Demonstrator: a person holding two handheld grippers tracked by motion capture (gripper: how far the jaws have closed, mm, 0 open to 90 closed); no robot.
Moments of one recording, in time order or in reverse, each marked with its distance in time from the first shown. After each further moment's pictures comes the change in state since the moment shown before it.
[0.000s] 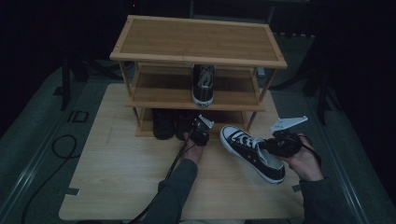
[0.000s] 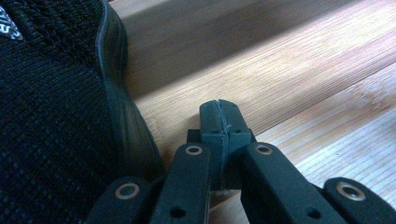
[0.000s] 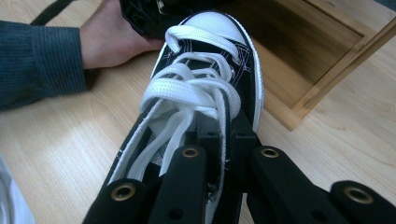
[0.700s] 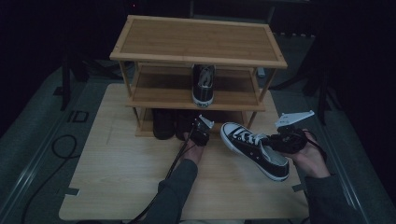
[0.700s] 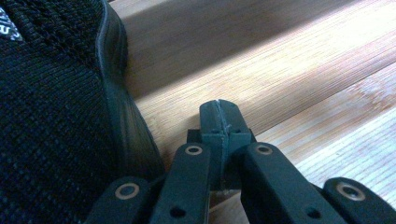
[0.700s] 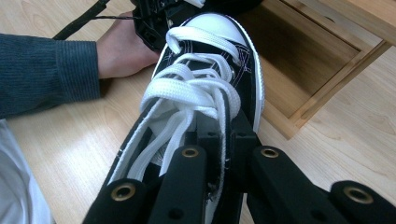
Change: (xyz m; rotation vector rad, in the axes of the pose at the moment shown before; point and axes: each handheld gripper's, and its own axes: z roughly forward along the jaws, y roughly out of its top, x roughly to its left) left arm 0.000 0.000 0.000 0.004 0.002 0.007; right arm -0.003 0.011 -0.018 -0.019 0.029 -0.010
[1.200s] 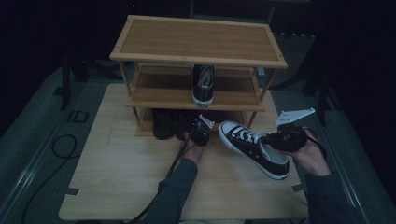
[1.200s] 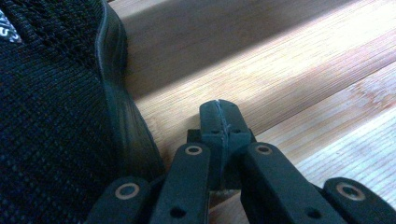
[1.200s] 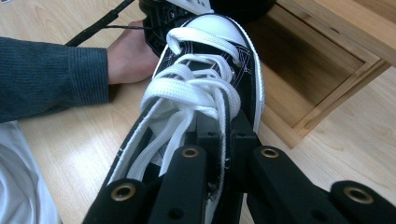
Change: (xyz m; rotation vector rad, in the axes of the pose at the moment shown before) left arm 0.000 0.000 0.000 0.001 0.001 0.004; right arm 0.002 0.008 -0.004 -0.015 0.023 -0.019
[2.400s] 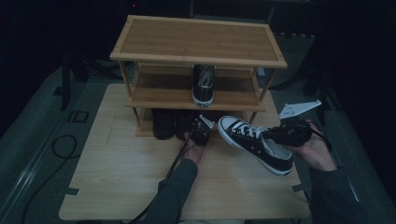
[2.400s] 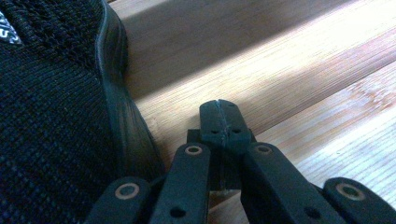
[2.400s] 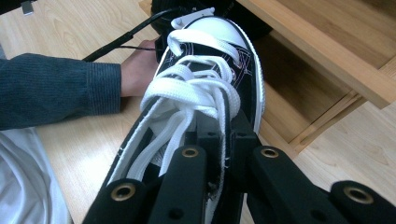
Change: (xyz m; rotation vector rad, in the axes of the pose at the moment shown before) left arm -0.001 0.000 0.000 0.001 0.004 0.002; right arm 0.001 0.020 -0.019 -0.025 0.024 -0.030
